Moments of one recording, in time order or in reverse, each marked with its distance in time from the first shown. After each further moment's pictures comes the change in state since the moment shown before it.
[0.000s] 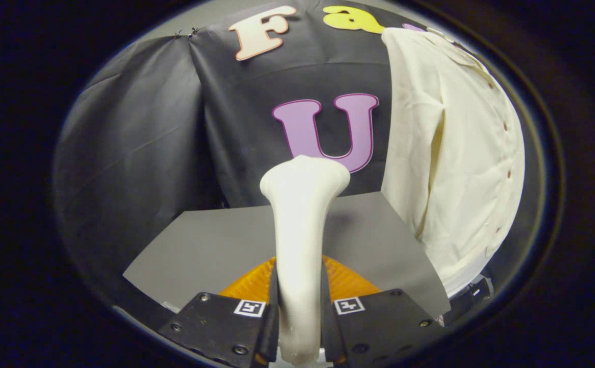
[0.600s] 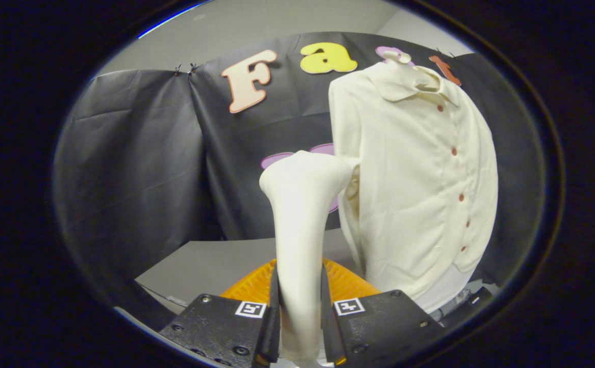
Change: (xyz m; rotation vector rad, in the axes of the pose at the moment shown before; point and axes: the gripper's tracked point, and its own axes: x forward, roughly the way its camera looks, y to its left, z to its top) arm -0.085 -0.086 0.064 0.025 -0.249 -0.052
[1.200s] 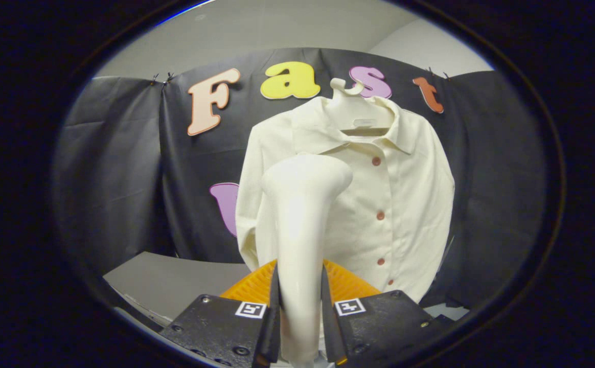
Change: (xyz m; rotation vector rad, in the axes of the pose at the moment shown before) arm 0.012 -0.133 0.082 -0.117 -0.048 -0.129
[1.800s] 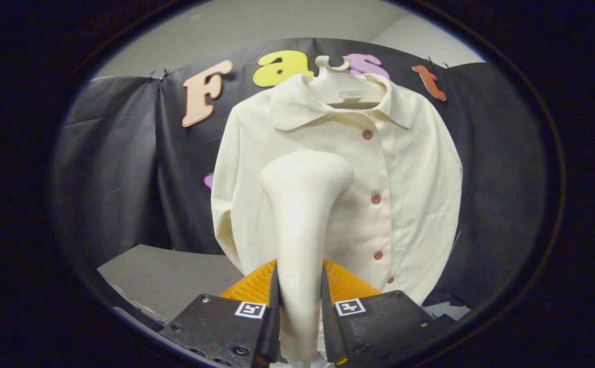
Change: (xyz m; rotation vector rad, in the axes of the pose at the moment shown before) arm 0.029 -0.012 -0.050 0.043 0.057 0.054
